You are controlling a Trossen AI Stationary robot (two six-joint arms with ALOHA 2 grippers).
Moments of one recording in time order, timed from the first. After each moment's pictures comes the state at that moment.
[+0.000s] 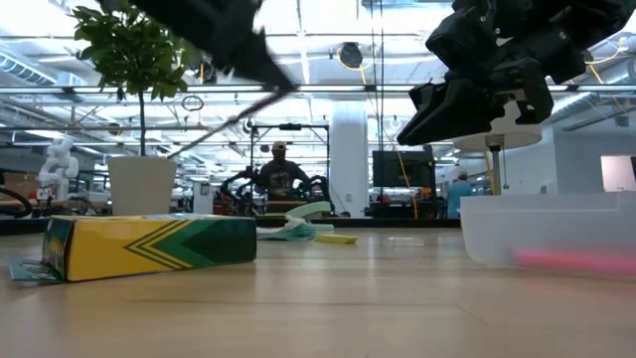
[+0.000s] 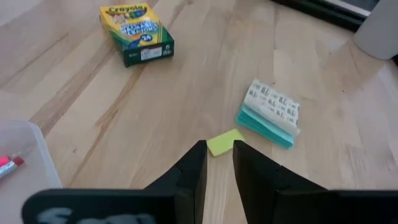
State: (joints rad) left arm -0.19 1.44 0.88 0.05 -0.53 0.03; right arm 0.07 1.29 0.51 0.23 -0.03 -0.27
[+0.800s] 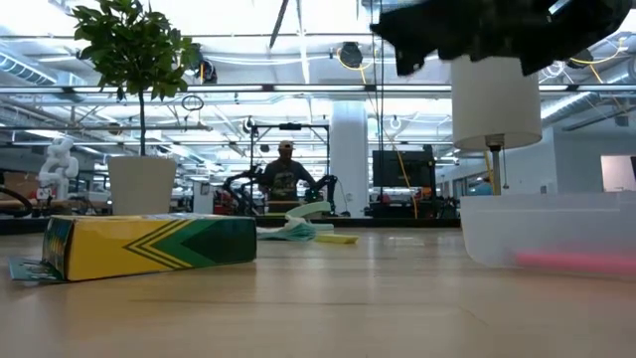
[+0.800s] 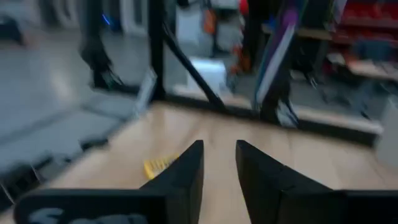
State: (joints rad) left arm -0.21 1.37 0.88 0.72 -0.14 0.48; right arm 0.03 1.29 0.51 0.71 -0.30 -0.09
